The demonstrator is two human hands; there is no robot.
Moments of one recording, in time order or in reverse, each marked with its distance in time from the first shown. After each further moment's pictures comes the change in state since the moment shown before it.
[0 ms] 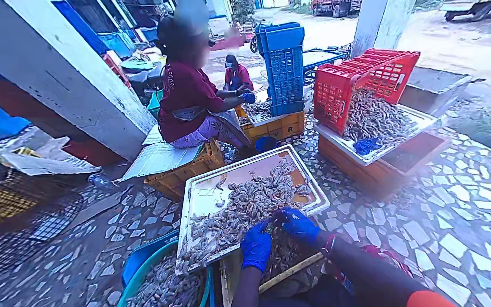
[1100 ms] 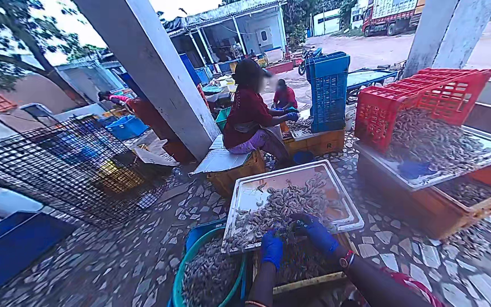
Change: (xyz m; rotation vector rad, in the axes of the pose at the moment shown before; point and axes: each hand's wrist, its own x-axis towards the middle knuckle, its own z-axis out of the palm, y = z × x) left_hand -0.018 -0.029 -0.026 -0.244 0.190 -0.190; right_hand 0.007 -0.033 0.032 0.658 -0.018 0.009
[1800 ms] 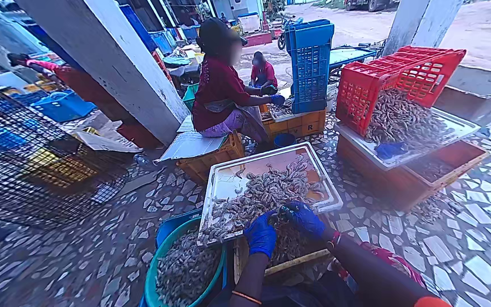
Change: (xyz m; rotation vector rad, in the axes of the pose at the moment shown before) left_hand -0.007 0.022 0.017 0.452 -0.064 0.178; right_hand -0.011 -0.013 -0.026 -0.349 0.043 0.055
